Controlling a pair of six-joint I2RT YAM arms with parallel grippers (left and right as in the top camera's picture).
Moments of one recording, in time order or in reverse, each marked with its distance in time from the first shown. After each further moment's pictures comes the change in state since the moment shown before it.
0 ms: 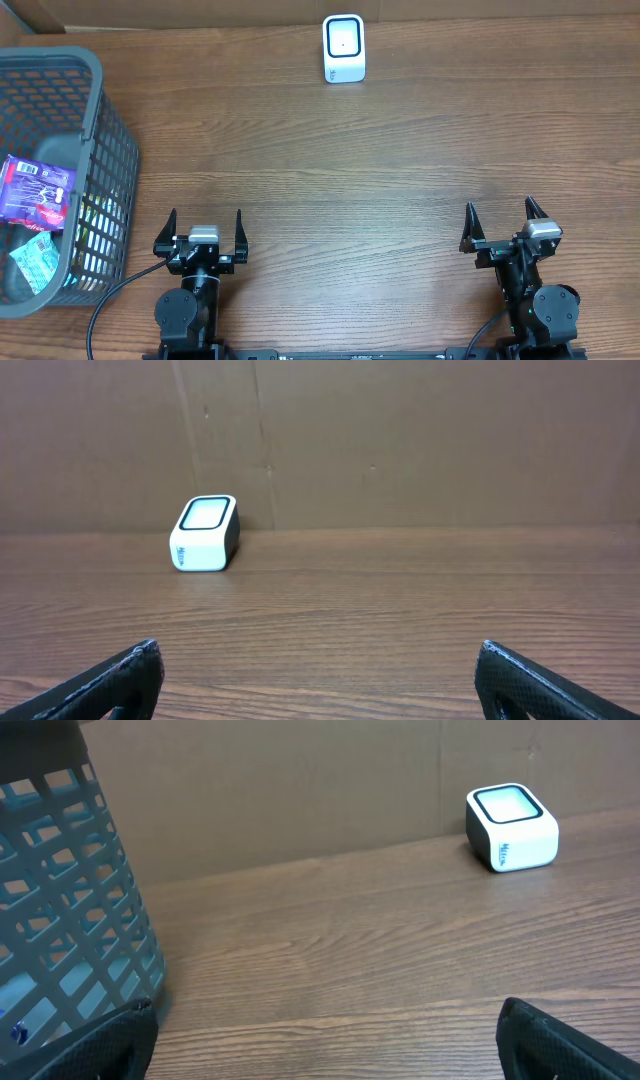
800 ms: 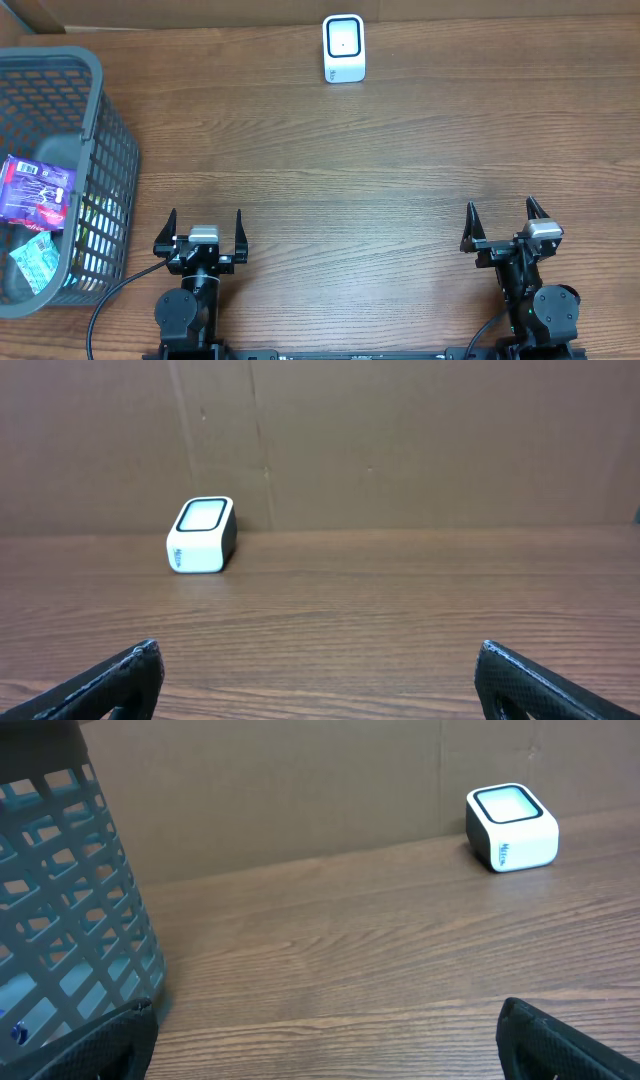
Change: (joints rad) left arm 0.000 0.000 0.000 0.000 0.000 0.000; right arm 0.000 0.000 0.000 0.005 0.008 0.000
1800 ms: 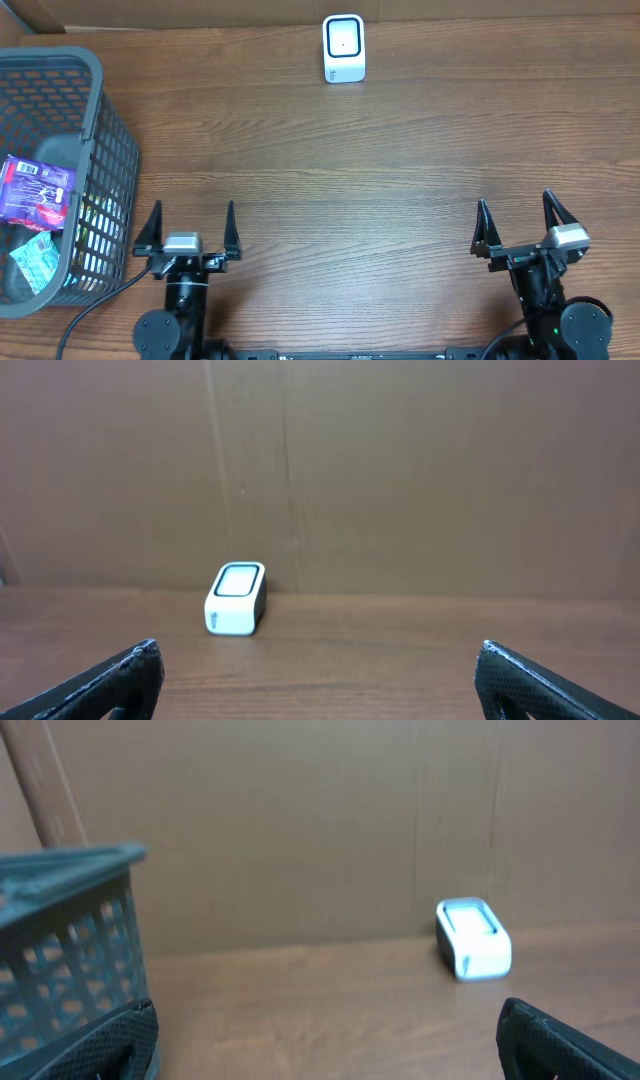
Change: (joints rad) left arm 0.000 0.006 0.222 -0.020 0.049 -0.117; right arm 0.000 0.000 0.226 -0.099 -0.057 0.000
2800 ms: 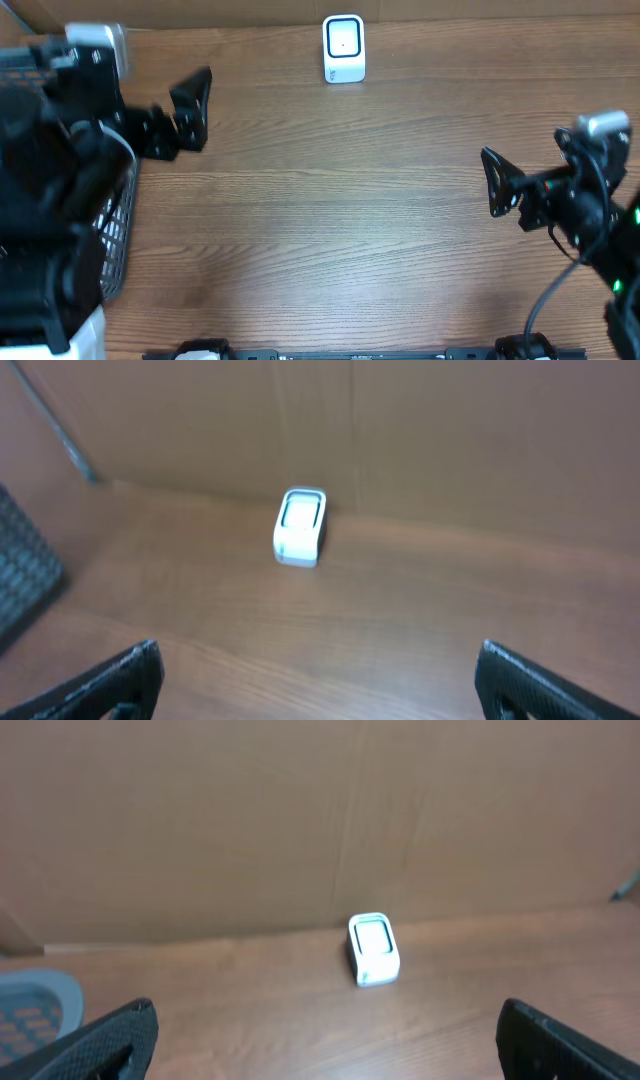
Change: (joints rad) left arm 0.000 1.183 1.675 -0.929 0.196 -0.080; right arm 0.000 0.831 1.085 -0.744 -0.180 -0.037
